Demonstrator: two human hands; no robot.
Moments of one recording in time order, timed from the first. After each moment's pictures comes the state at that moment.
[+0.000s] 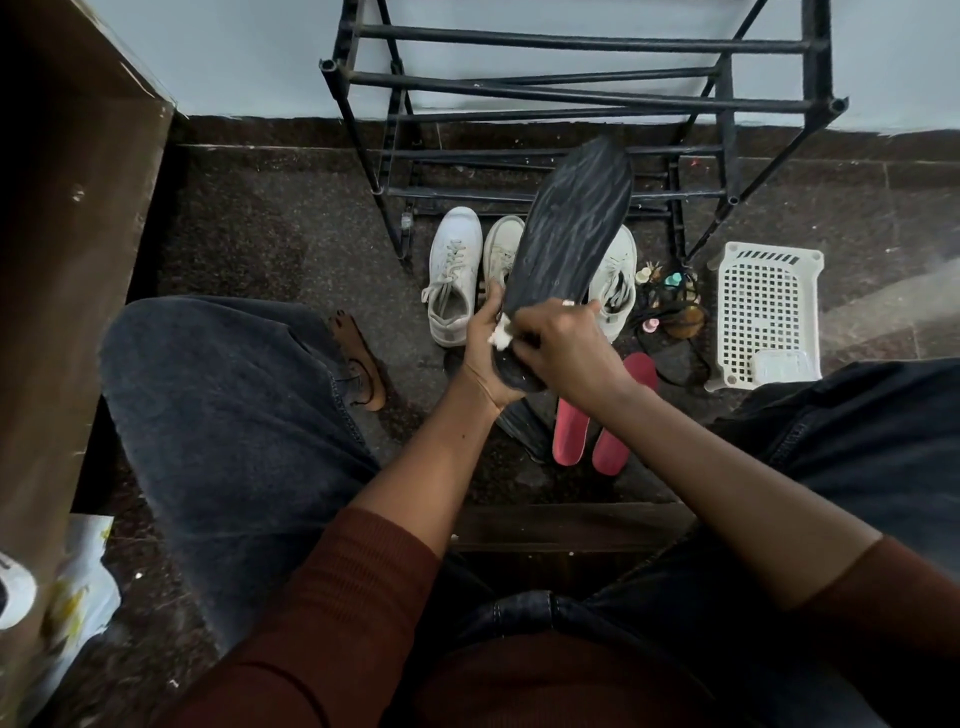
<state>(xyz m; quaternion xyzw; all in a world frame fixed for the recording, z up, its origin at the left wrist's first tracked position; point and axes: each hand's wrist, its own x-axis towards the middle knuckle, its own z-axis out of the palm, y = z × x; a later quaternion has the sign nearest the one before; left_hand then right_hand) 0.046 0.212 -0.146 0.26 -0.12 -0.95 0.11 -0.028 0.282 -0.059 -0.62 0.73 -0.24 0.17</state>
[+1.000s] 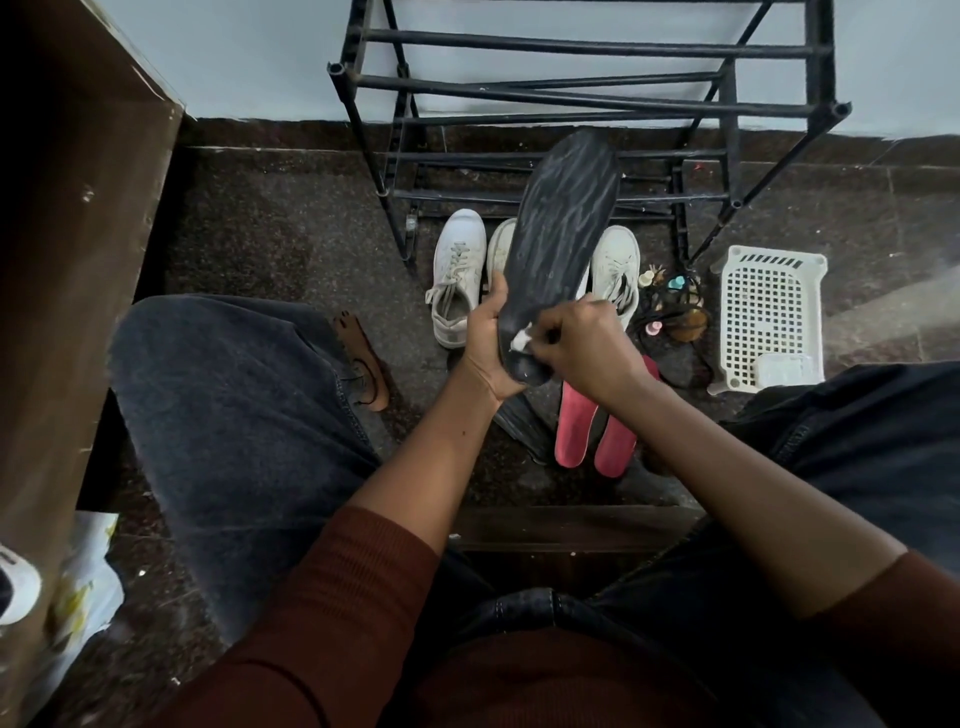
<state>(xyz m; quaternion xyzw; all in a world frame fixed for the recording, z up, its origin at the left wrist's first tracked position) 0.045 0.211 -0.124 0.25 -0.13 -0.95 0.16 -0.038 0.285 -0.061 -0.54 0.77 -0.24 0.22</state>
